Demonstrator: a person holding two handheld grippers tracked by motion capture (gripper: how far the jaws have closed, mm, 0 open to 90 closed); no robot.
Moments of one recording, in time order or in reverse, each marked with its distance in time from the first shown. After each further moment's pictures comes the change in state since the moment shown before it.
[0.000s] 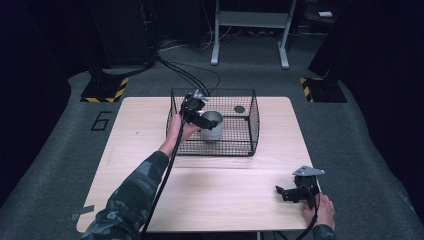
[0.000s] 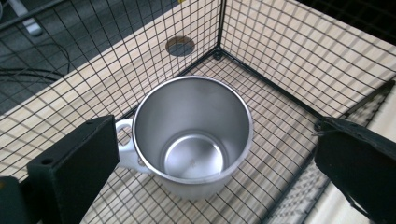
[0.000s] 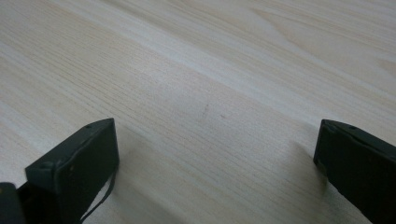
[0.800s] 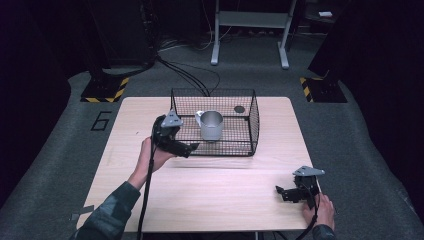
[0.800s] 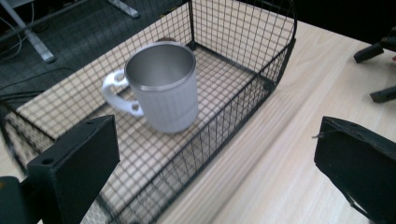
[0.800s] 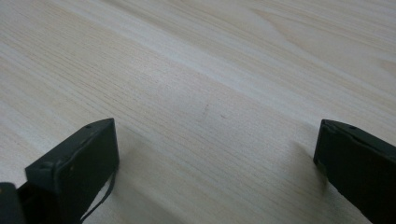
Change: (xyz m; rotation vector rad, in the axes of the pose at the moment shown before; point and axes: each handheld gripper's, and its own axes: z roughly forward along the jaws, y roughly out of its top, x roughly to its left) left arm -0.040 -0.070 -0.107 -0.092 0.009 0.060; right arm 0.001 0.000 0.000 -0.006 -0.004 0.004
